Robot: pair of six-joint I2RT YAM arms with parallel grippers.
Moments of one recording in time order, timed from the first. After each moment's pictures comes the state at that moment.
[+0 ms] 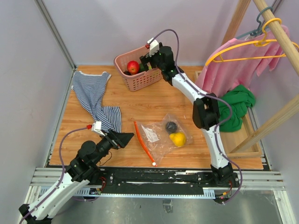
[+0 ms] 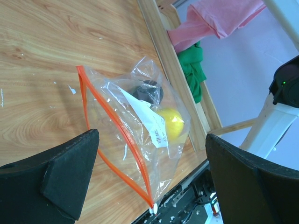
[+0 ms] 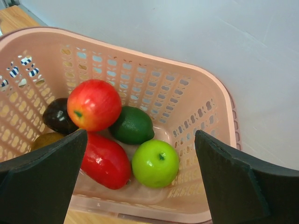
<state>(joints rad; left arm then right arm) -0.73 0.03 0.10 -0.13 -0.13 -0.91 0.50 2.39 2.20 0.06 -0.12 -0.24</state>
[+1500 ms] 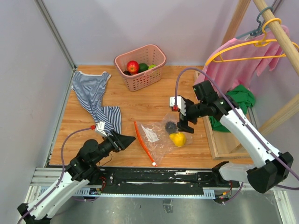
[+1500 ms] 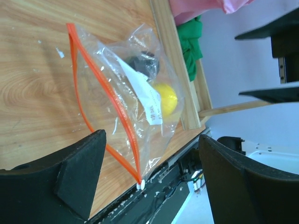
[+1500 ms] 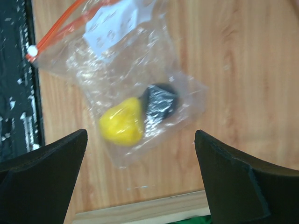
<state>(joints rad) -0.73 0.04 0.12 -0.21 -0.03 -1.03 0.51 1.26 1.32 -1.00 -0.59 -0.90</state>
